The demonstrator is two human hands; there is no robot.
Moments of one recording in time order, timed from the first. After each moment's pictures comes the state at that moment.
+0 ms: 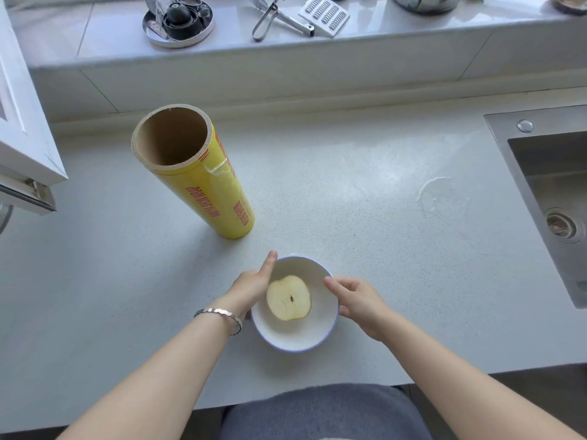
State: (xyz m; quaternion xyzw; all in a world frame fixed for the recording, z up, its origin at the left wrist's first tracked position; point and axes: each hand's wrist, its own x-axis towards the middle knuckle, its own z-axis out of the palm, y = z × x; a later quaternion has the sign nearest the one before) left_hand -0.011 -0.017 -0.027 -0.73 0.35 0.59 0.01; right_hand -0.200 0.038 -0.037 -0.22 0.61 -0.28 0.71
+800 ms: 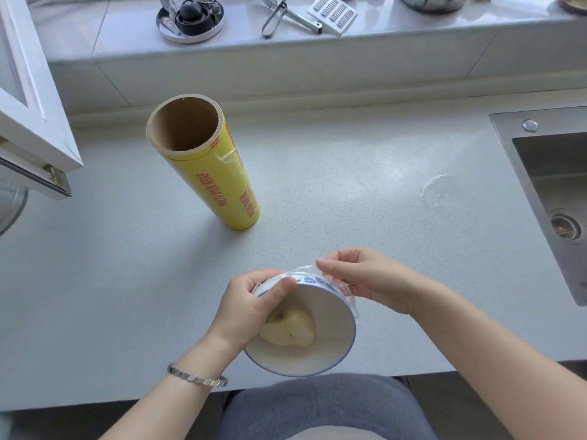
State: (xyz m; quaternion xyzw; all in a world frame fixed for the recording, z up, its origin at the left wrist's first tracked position) left_hand -0.005 0.039 0.034 -0.59 0.46 0.61 -0.28; right_hand -0.201 0.014 0.059 -0.33 0.54 -0.17 0.76
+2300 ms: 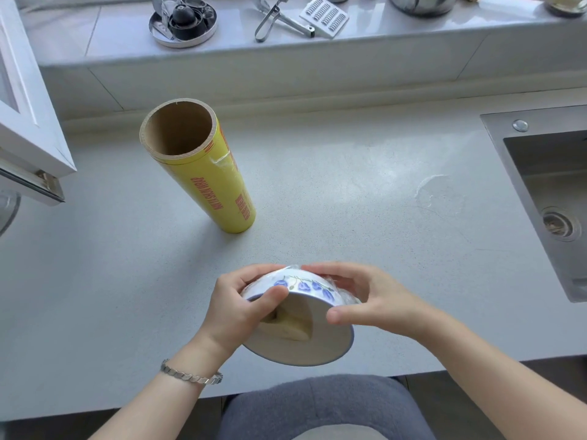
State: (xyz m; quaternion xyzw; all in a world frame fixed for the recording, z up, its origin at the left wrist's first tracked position) left_hand -0.002 0.037 0.048 -0.55 0.52 0.56 -0.34; right_hand -0.210 0.044 0.062 -0.50 0.48 -0.19 0.70
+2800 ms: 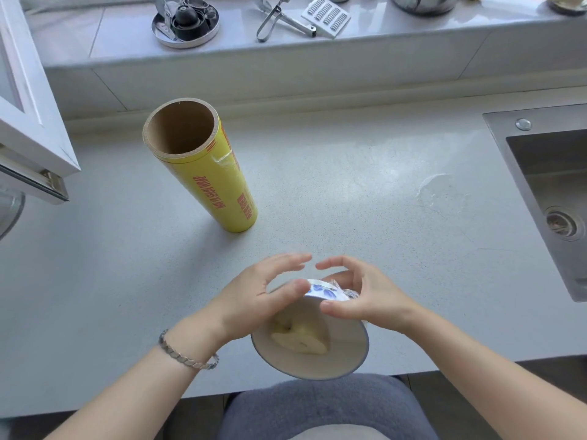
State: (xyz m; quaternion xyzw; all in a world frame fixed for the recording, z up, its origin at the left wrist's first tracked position) left_hand -0.004 0.017 0.055 -0.47 0.67 0.57 -0.09; right_hand -0.204 0.044 0.047 -0.46 0.54 -0.21 0.67
